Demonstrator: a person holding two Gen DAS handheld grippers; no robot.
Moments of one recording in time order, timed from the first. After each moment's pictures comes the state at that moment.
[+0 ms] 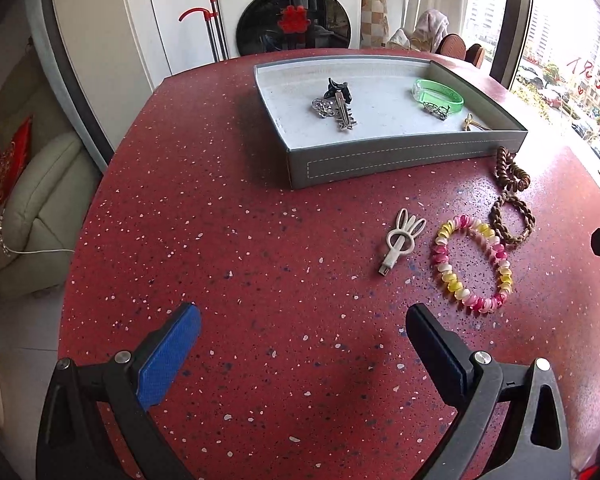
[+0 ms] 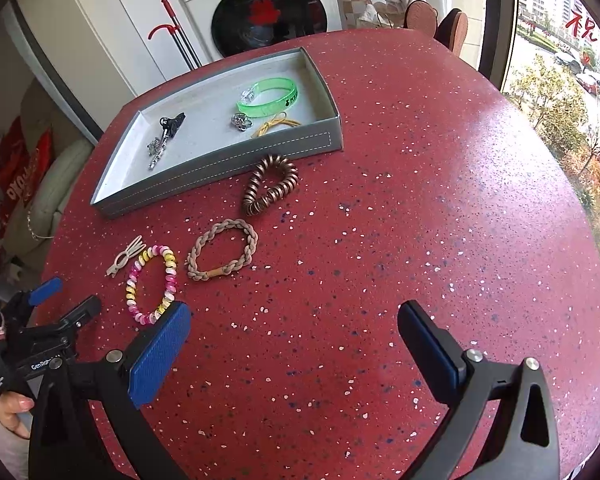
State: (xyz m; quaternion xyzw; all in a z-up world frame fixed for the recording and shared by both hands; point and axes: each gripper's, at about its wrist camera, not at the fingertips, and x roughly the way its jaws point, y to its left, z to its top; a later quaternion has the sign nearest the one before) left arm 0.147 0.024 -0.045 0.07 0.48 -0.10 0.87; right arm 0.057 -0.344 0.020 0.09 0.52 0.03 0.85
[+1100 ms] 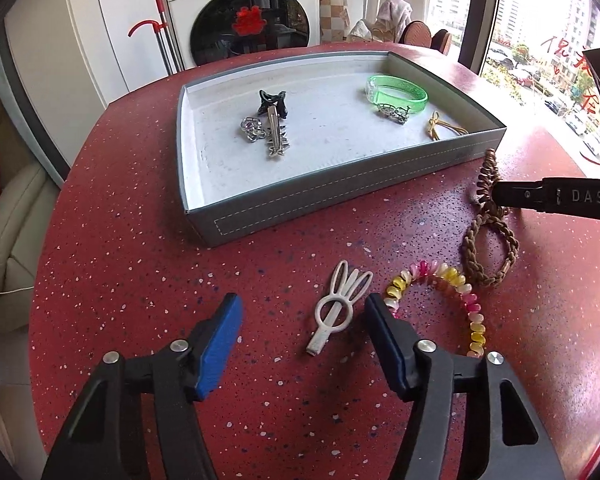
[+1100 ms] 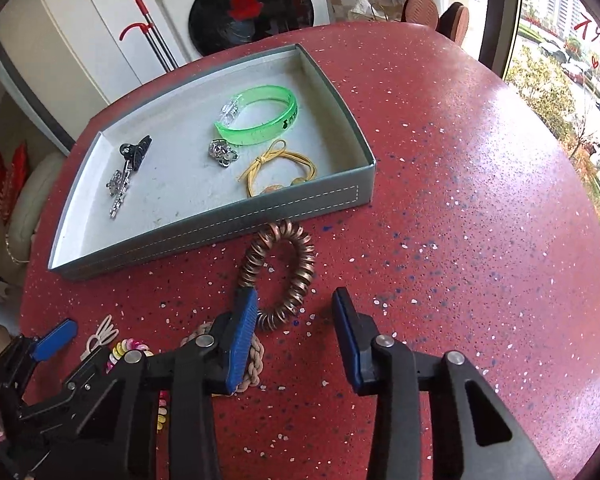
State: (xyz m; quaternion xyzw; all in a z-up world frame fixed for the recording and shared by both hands) left arm 0.183 -0.028 -0.047 0.09 0.48 -0.16 0.86; right arm 0.143 -0.324 -0.002 0.08 0.53 -0.01 0.84
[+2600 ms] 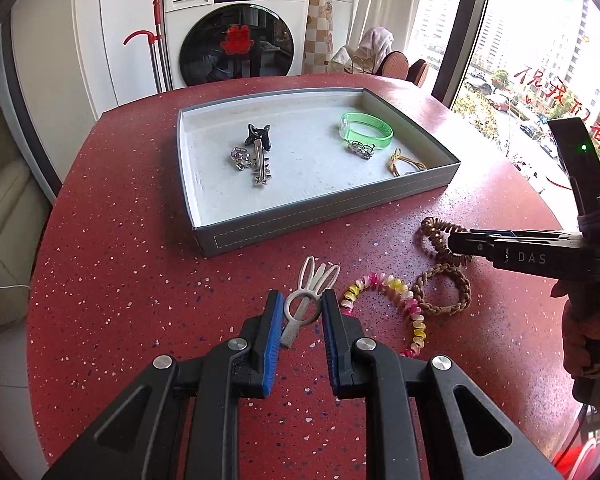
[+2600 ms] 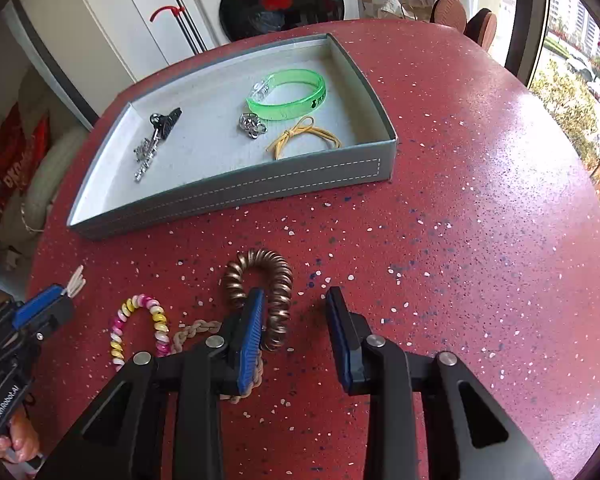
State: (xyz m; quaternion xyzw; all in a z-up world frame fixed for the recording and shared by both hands) left arm 0.163 -0.014 -0.011 0.04 0.45 -0.20 0.87; right arm 0.122 -0.317 -0.005 0.05 0.54 0.04 0.84
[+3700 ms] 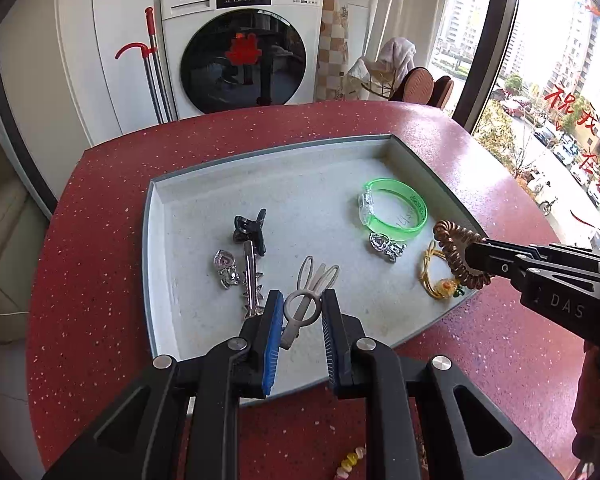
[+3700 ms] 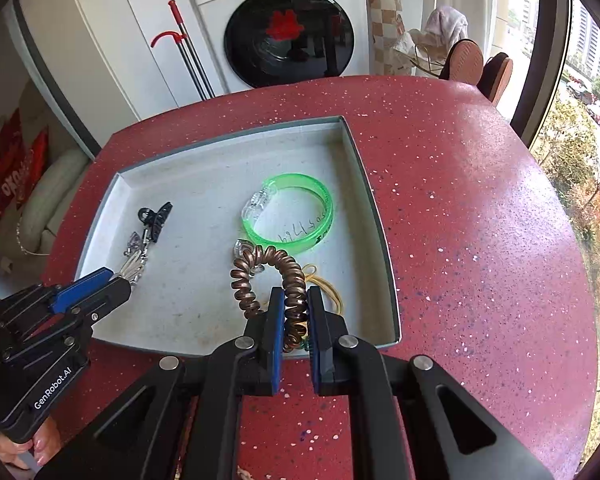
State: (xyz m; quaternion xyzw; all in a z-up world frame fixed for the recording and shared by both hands) left arm 0.278 -0.064 0.000 0.04 0.46 -0.17 0.87; right arm 0.216 -0.326 0.031 0.05 0.51 0.04 0.86
